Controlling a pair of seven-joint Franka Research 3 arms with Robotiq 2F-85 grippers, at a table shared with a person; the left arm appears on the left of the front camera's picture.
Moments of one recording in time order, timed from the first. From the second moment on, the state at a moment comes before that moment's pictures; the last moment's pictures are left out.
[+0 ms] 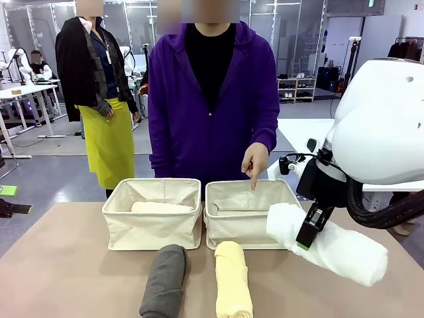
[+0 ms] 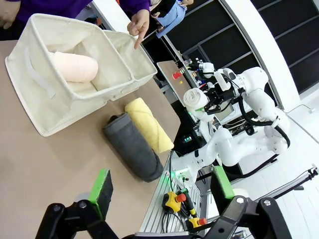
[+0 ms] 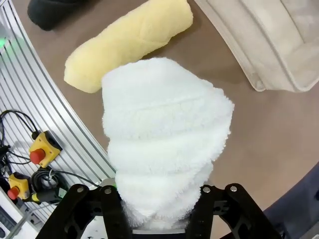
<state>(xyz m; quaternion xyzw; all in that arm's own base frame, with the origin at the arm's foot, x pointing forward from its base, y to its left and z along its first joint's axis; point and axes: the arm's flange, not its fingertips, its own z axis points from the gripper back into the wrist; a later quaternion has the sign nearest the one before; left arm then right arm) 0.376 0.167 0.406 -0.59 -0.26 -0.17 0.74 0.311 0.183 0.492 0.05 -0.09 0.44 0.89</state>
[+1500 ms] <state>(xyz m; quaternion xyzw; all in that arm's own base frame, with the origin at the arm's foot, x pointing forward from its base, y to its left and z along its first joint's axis) 0.376 0.166 0.406 -0.59 -0.26 -0.17 0.74 0.546 0.263 0.480 -0.03 -0.09 0.80 0.59</state>
